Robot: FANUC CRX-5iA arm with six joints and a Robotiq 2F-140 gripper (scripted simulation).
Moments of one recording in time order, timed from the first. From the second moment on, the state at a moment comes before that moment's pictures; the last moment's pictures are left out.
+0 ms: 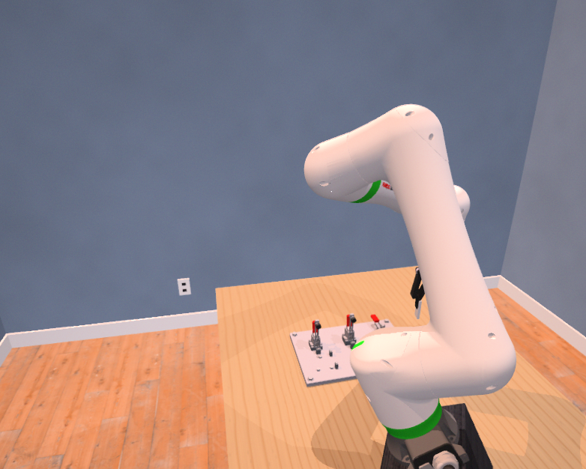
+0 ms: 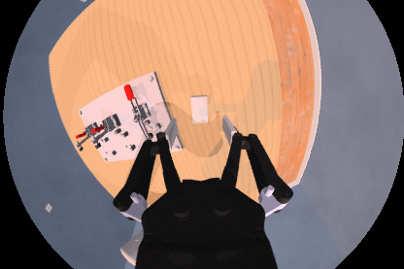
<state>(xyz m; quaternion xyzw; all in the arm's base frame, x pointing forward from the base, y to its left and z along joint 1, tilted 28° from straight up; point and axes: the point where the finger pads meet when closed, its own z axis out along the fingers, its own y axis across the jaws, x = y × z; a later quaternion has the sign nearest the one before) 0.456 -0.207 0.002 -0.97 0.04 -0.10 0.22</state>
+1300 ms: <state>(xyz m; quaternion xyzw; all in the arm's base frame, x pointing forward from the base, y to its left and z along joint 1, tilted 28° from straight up) 0.467 -0.183 -0.048 -0.97 0.04 -0.10 0.22</state>
